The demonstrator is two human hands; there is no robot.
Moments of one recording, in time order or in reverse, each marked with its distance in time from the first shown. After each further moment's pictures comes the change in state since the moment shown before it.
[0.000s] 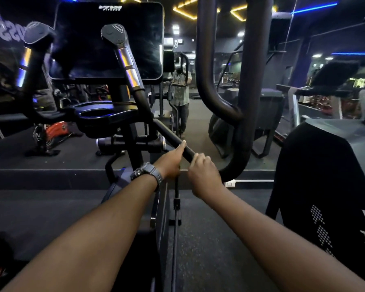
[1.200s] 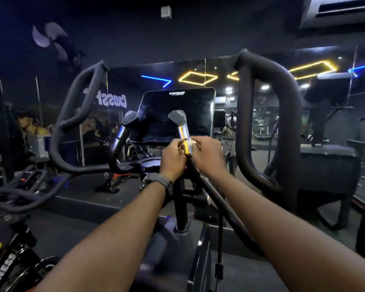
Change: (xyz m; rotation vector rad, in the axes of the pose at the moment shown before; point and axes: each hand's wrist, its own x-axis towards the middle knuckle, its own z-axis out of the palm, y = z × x) left_hand -0.038 0.022 -0.193 -0.455 0.892 -0.227; right_hand 0.082 -0.057 -0.196 0.916 0.573 -0.296
